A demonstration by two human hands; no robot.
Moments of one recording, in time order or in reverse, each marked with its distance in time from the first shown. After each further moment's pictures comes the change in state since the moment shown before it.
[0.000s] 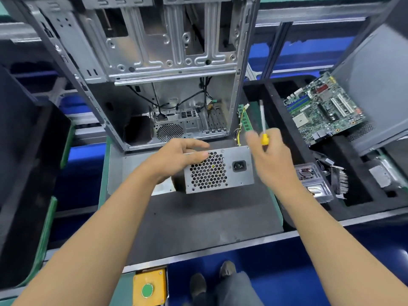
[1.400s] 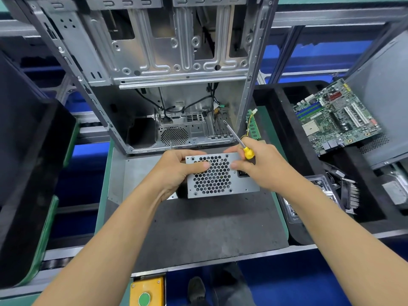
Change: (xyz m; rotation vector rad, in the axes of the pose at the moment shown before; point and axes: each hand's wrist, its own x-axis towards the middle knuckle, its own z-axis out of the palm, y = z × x) left_hand 0.000 -0.006 0.010 -0.547 0.185 -0.115; right_hand 0.030 -0.015 0.005 -0.196 -0.537 -0.201
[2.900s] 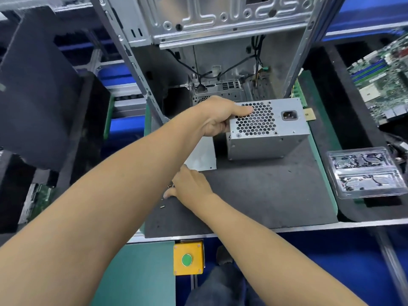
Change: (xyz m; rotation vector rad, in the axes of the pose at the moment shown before) left_hand 0.058 0.034 -0.010 0.155 -0.032 -0.188; right_hand 0.029 -0.069 0.267 -0.313 -0.321 -0.095
